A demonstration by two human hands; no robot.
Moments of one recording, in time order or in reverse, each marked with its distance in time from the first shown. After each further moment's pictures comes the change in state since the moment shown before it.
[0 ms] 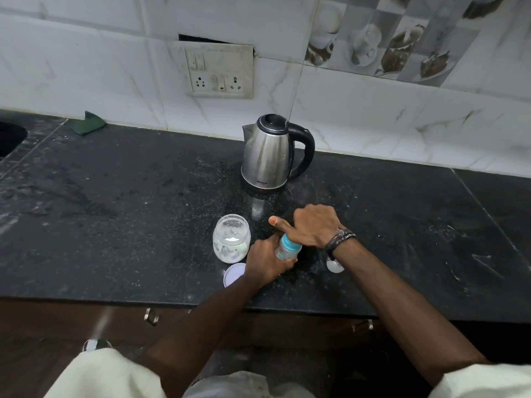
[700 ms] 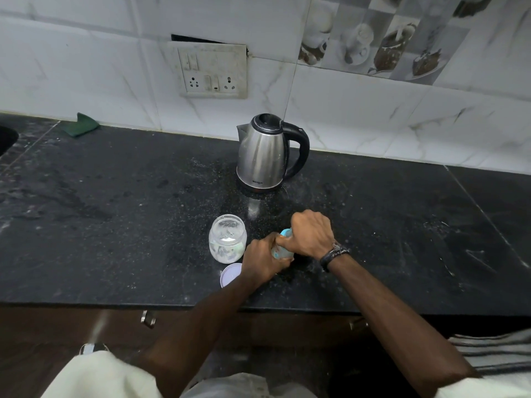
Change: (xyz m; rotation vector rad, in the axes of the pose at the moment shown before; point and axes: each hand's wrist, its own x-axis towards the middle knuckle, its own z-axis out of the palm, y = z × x) left_hand 0.001 -0.007 0.005 -0.006 0.009 0.026; right_hand -0.012 -0.003 0.026 0.132 0.217 0.038
